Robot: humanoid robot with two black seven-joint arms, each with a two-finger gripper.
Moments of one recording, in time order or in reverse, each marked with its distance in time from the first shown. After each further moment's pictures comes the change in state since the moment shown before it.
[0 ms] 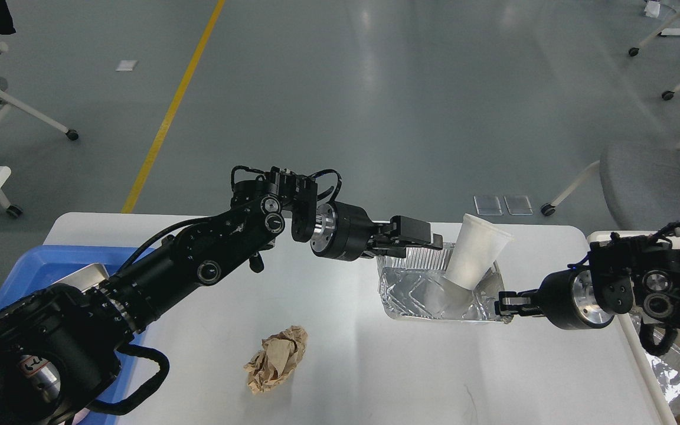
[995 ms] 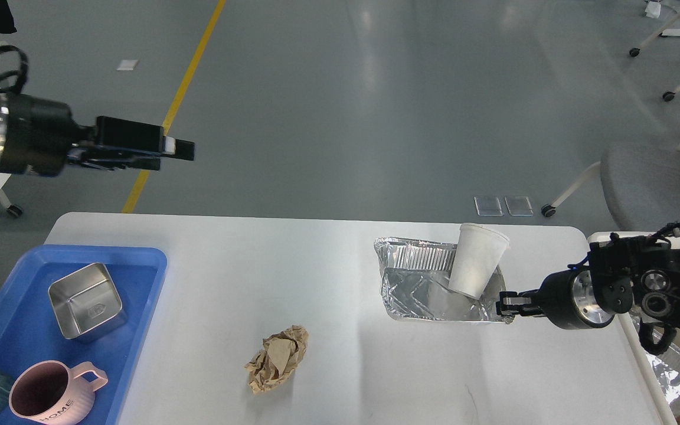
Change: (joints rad) left arm -0.043 1.066 -0.049 -0.608 -0.283 -0.193 -0.022; right arm -0.003 0.007 0.000 -0.017 -0.002 0.005 0.000
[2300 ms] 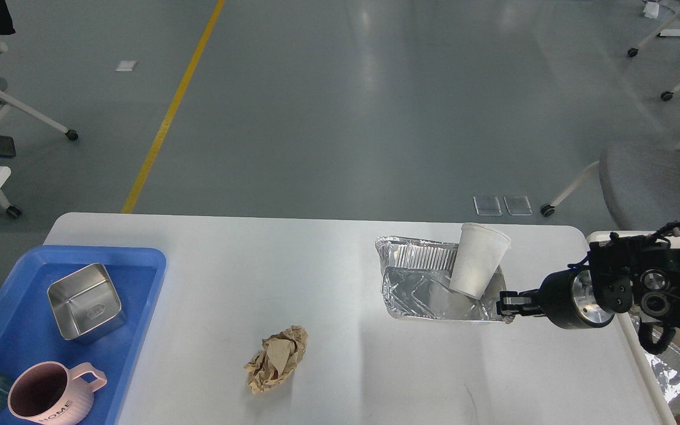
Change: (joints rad) left arm 0.001 0.450 0.187 -0.020 -0.106 0.029 -0.011; right arm 0.000 0.004 0.000 -0.010 -0.002 0.001 0.000
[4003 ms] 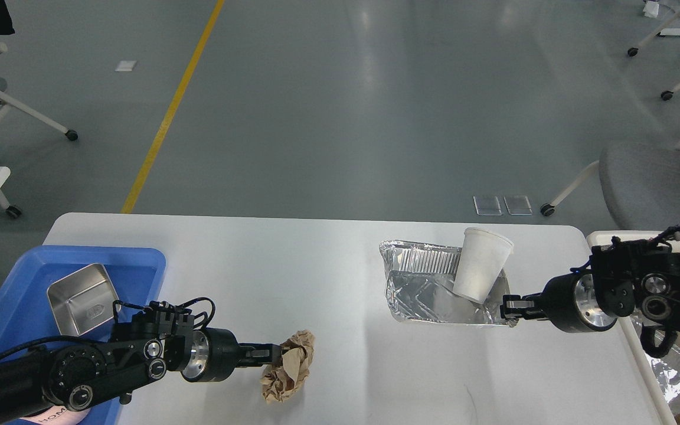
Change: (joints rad) left arm 0.339 -1.025 0.436 0.306 0.238 0.610 0.057; right arm -0.015 -0.003 0.000 -0.006 -0.010 0.000 0.000
